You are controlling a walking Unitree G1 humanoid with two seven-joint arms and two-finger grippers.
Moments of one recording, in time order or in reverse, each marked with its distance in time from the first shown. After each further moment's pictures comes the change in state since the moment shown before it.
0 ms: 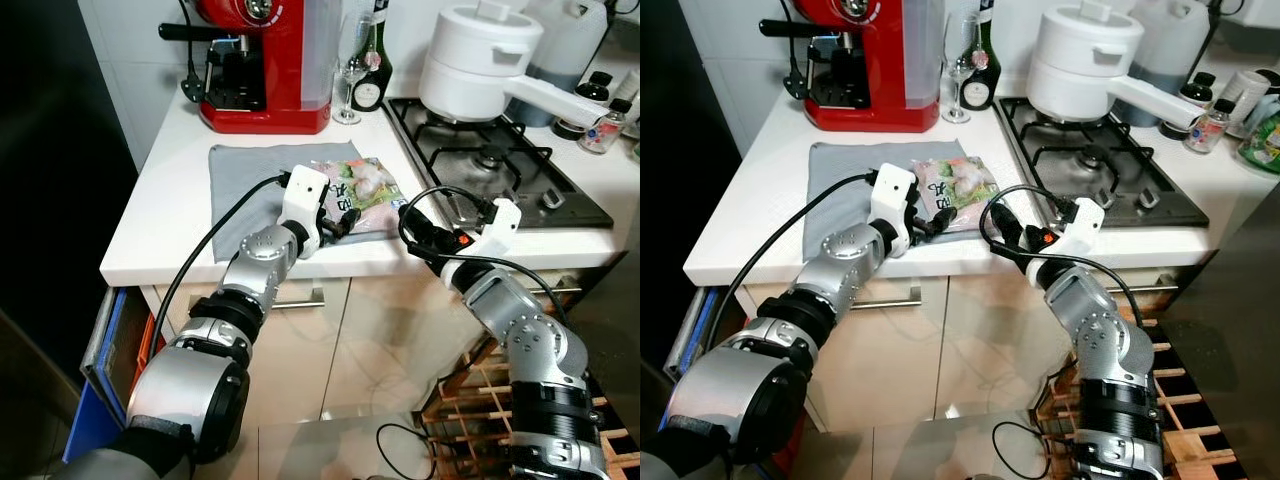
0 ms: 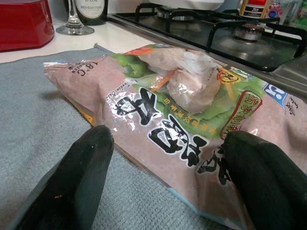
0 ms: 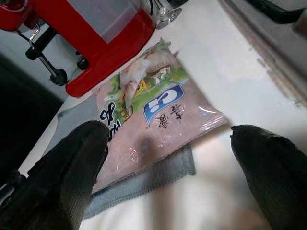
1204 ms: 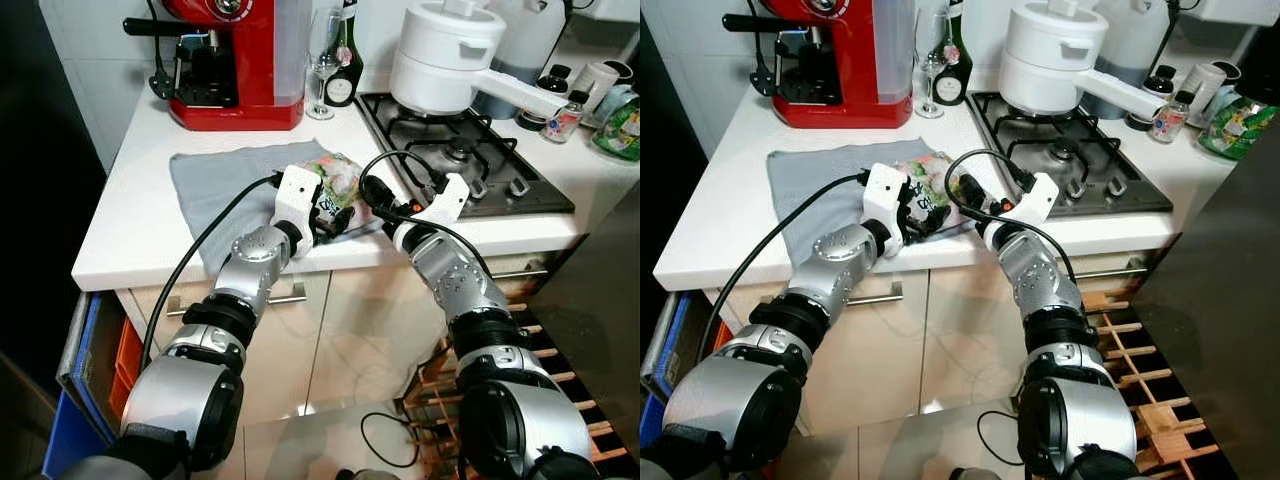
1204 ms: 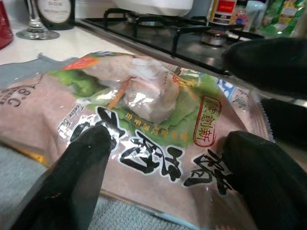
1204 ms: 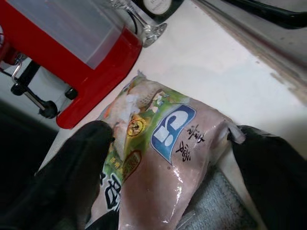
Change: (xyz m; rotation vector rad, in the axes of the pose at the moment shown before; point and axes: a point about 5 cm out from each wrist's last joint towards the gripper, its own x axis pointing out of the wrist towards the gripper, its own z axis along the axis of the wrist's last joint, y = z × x) left arm -0.005 0.001 -0.001 -0.016 -0.031 -0.024; right arm 0.070 0.028 -0.019 0.132 0.012 -0.004
